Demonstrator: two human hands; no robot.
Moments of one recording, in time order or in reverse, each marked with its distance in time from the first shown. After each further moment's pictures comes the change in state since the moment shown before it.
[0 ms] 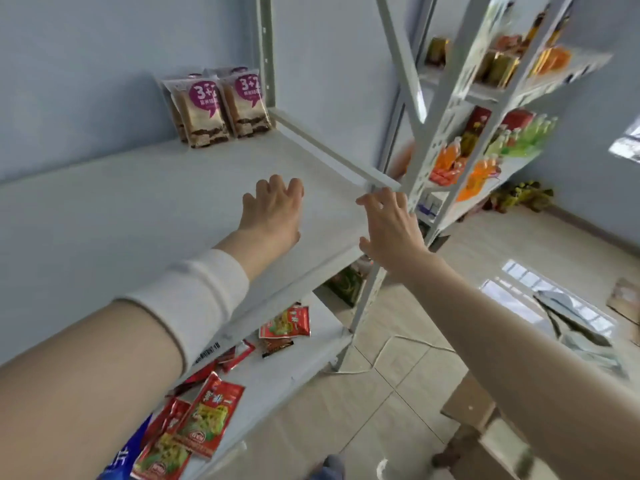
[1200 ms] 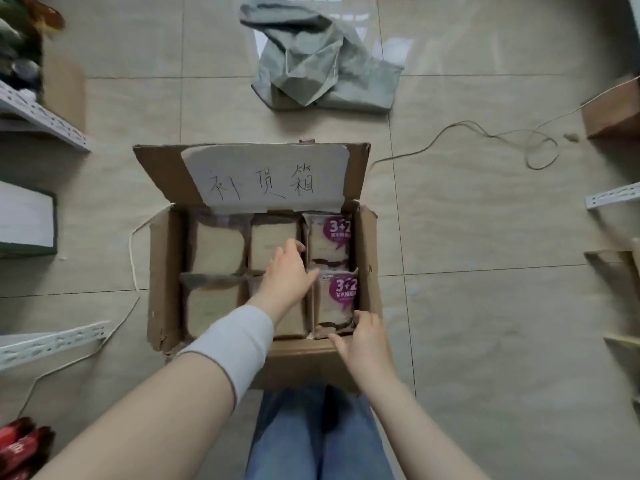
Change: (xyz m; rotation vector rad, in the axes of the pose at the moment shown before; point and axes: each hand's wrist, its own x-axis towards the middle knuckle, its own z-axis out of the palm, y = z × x) left_hand -0.135 0.745 0.501 -0.293 -0.953 0.437; right_hand -0.528 0.538 0.291 0.664 -0.408 1.519
